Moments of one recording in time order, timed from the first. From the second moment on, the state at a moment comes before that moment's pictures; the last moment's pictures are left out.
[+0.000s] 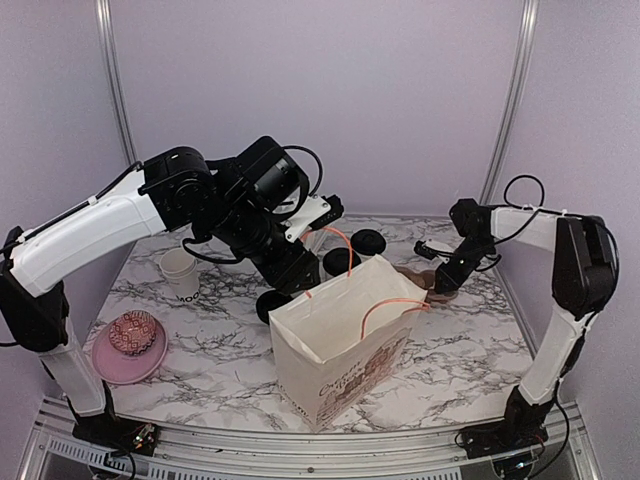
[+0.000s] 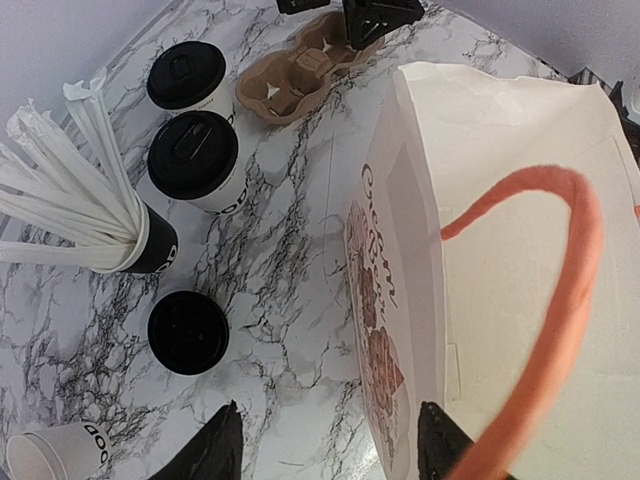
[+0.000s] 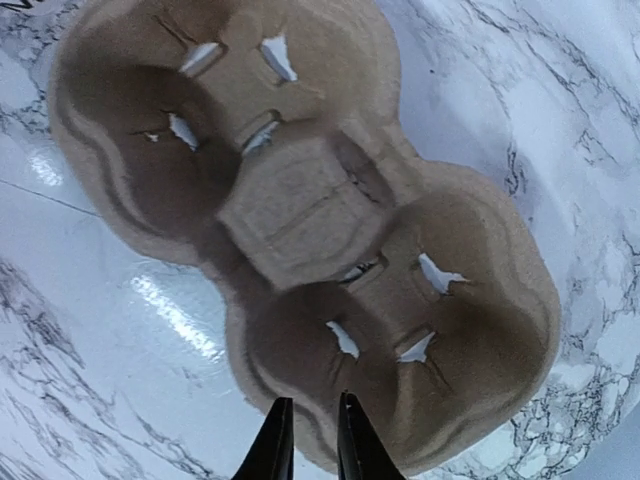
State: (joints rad) left arm -1.11 1.73 1.94 -1.14 -0.07 -0.08; right arm 0.16 1.82 1.33 -0.85 -0.18 -0.60
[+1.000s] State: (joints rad) left arm -1.11 1.68 1.91 -1.14 -0.02 -0.06; right arm 0.14 1.99 1.52 -0.79 -0.08 -0.63
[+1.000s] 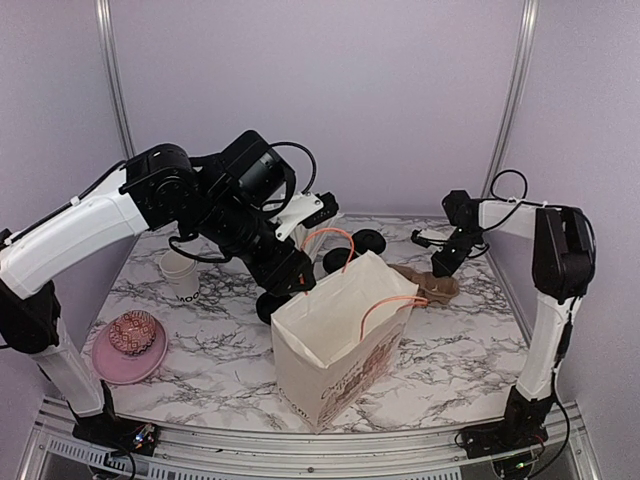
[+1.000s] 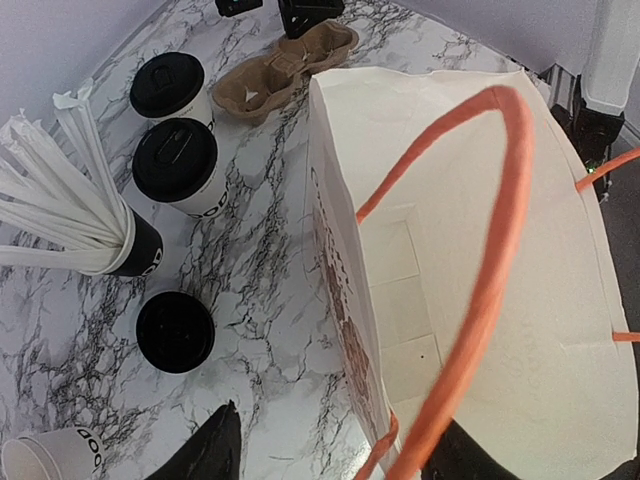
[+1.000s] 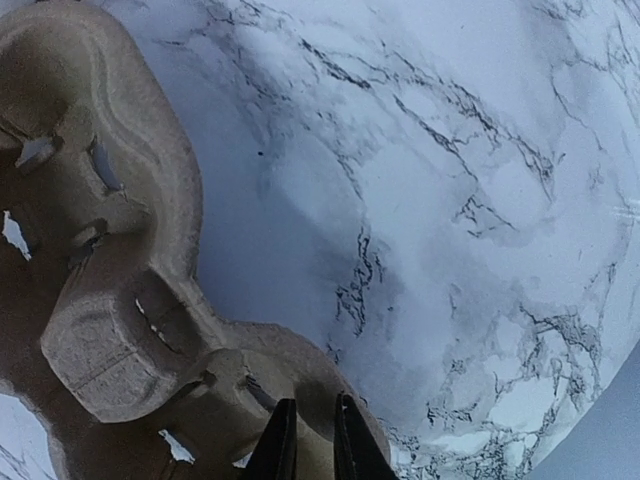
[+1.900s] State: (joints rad) left arm -1.11 1.68 1.87 -1.14 -0.02 -0.04; right arm 0.13 1.63 1.20 -0.78 -0.13 -0.60
